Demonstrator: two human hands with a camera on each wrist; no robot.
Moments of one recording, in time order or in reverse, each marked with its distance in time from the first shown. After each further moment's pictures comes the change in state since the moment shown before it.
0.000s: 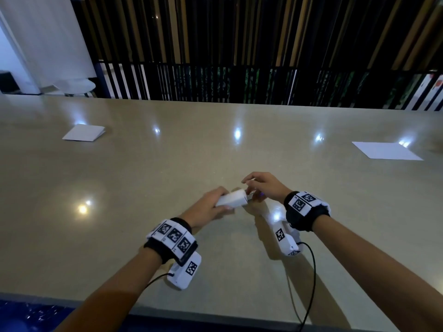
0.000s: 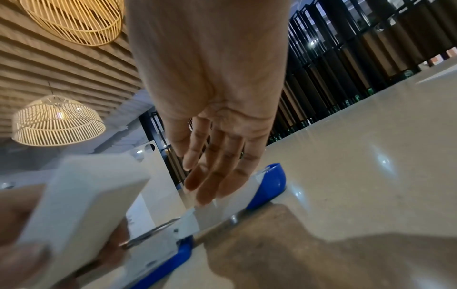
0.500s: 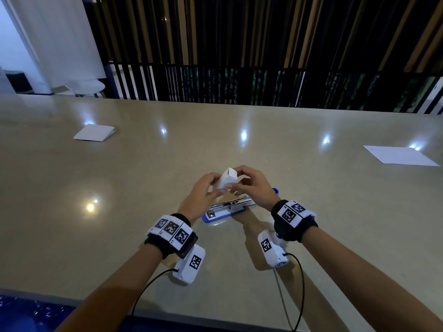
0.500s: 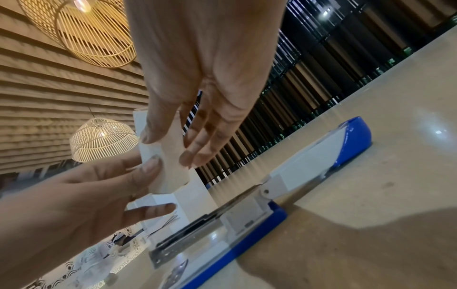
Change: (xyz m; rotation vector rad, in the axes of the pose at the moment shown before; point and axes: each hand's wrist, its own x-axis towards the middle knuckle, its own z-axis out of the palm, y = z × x) left_hand 0.009 -0.019 -0.026 -0.097 0.334 0.025; right_hand 0.005 -0.031 0.050 0.289 0.066 -0.337
